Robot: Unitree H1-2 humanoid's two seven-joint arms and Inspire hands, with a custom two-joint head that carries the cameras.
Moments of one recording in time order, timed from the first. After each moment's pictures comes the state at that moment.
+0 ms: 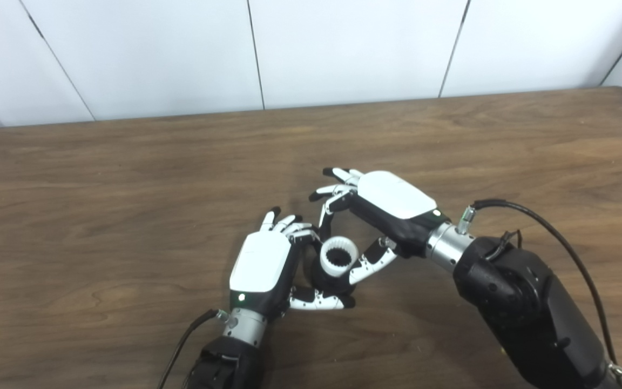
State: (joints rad) left arm 0.03 0.09 -0.48 -0.17 1.02 0.12 0.03; right arm -0.22 -0.31 0.38 -0.51 -0.75 0.23 0.59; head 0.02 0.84
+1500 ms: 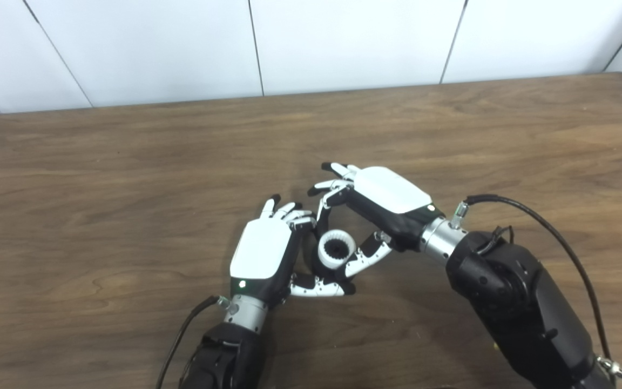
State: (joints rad) left arm 0.03 0.09 -0.49 -0.18 1.02 0.14 0.02; right arm -0.20 -0.28 0.38 -0.48 -0.78 0.20 0.57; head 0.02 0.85
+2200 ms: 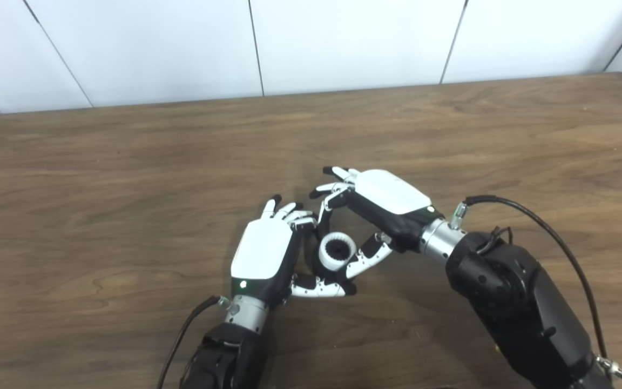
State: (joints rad) left arm 0.03 0.09 -0.50 -0.18 1.02 0.14 0.02; right arm -0.20 -0.29 0.38 -0.45 -0.77 0.20 0.57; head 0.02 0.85
